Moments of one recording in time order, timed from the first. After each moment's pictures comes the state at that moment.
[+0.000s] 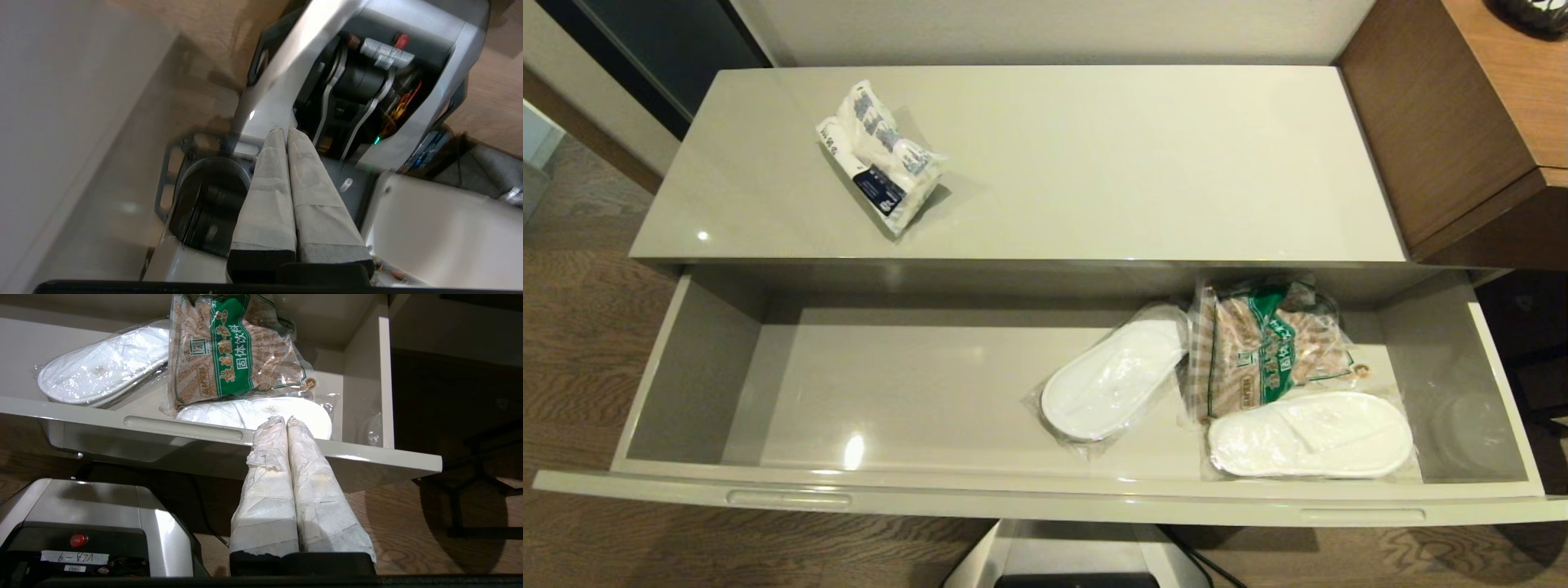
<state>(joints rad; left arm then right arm) -0.18 0.78 -0.86 1.06 0.05 -0.45 0.01 0.00 0.00 -0.07 0.01 -0.16</state>
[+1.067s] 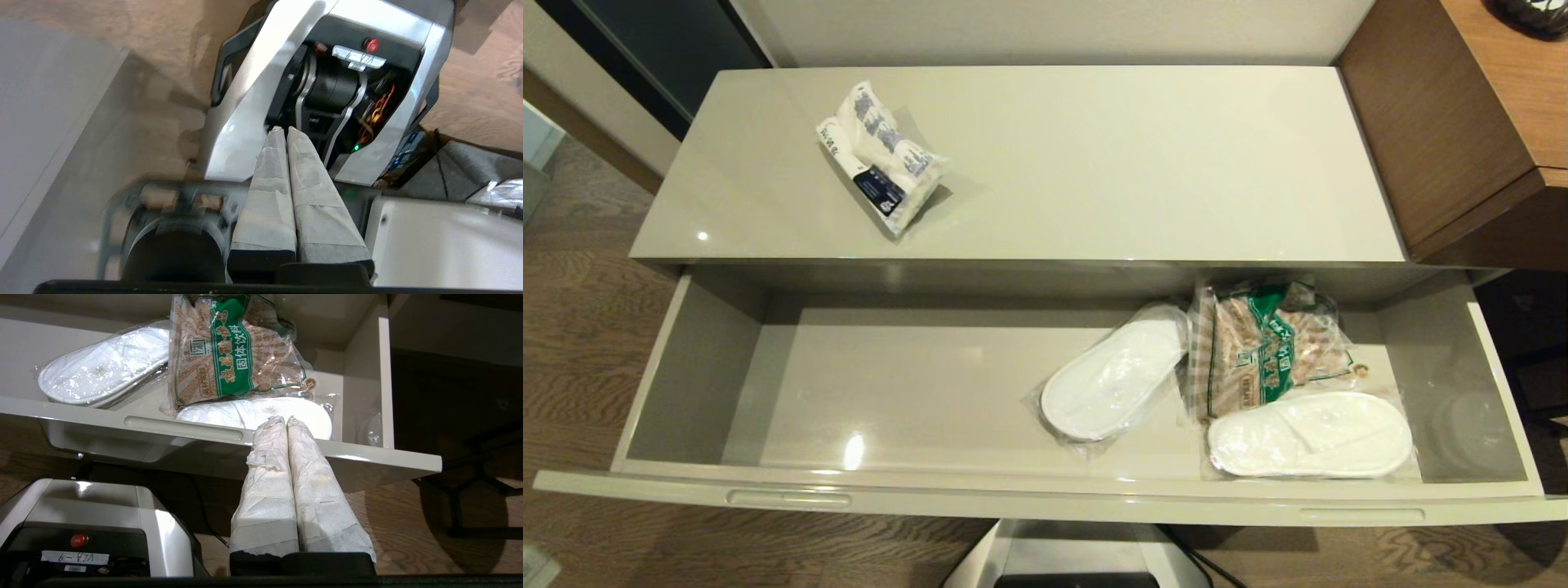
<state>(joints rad) -0.14 0.79 -0.42 0.53 -0.08 -0.40 0.01 0.00 0.00 -0.07 0.01 -0.16</state>
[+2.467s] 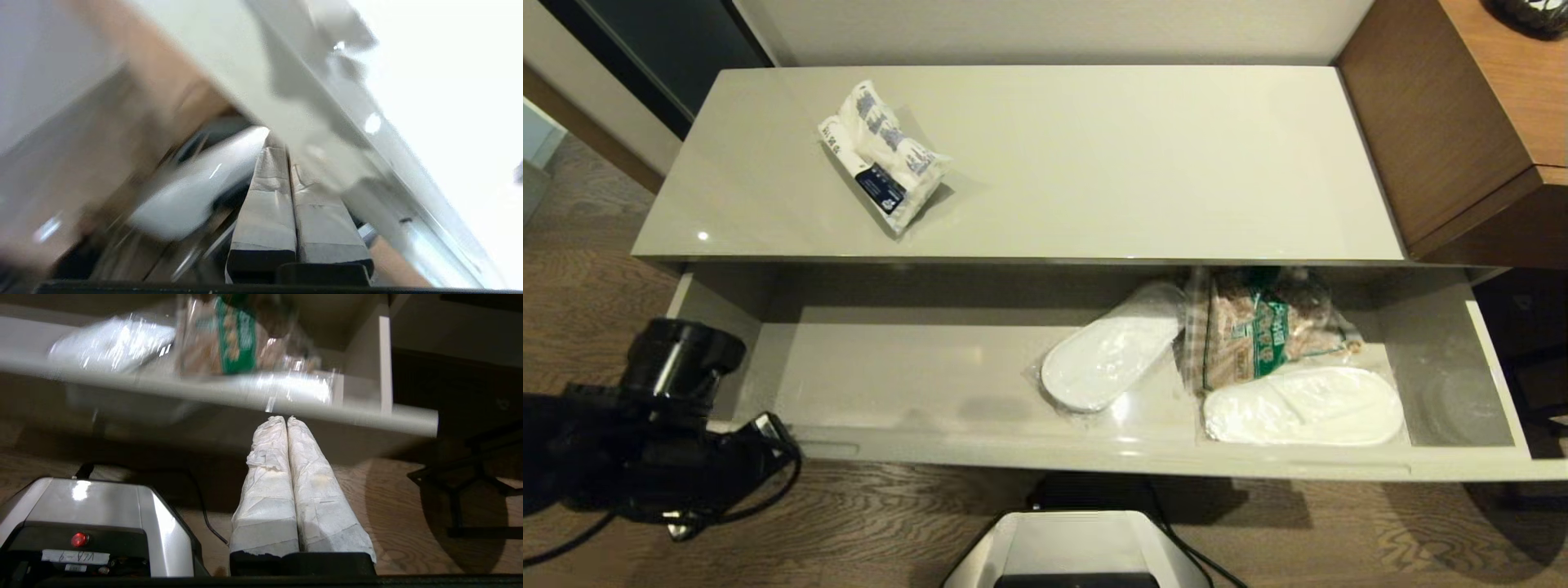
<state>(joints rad) -0.08 1.55 -0.75 0.10 0.13 -0.80 0.01 0.00 0.00 -0.07 0.01 -0.16</state>
